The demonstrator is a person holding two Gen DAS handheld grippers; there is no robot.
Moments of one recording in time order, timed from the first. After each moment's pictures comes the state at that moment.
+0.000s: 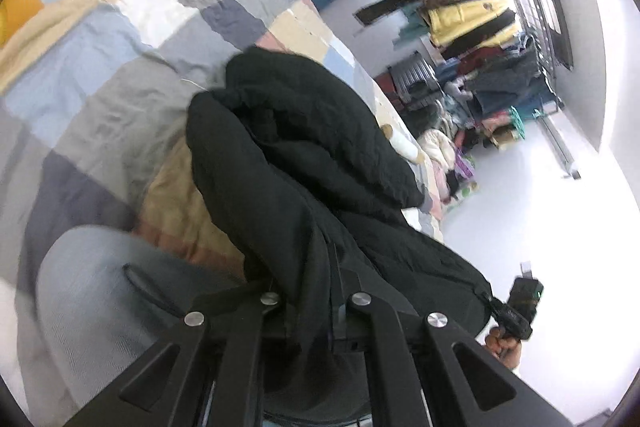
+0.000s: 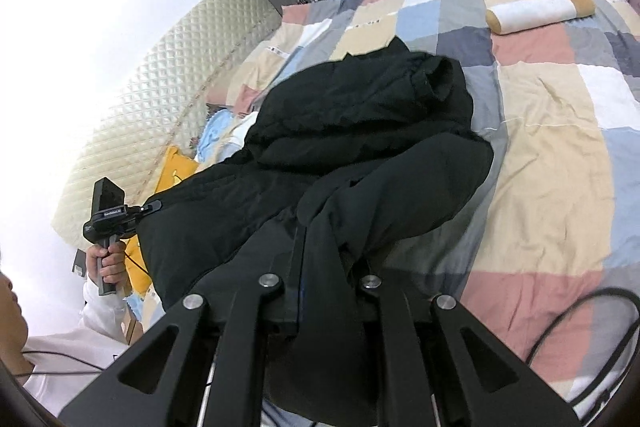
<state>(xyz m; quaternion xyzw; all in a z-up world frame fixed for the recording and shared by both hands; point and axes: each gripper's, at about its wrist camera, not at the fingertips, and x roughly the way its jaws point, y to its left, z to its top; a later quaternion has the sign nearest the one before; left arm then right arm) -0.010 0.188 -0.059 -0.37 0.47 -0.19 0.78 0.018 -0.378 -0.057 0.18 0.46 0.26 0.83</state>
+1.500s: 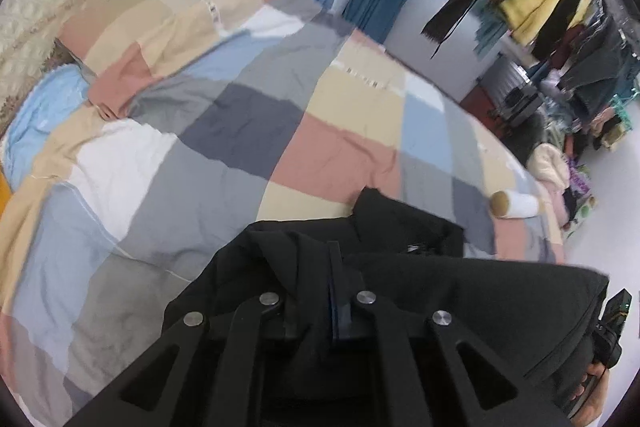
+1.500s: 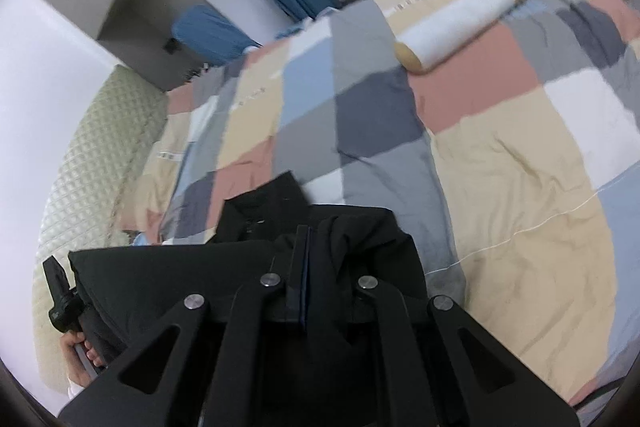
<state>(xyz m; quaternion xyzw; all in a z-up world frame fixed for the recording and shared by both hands) 0.322 0.095 -0.086 -0.20 0.50 -0.02 0.85 0.273 -0.429 -0.109 0.28 0.47 0.08 0.83</state>
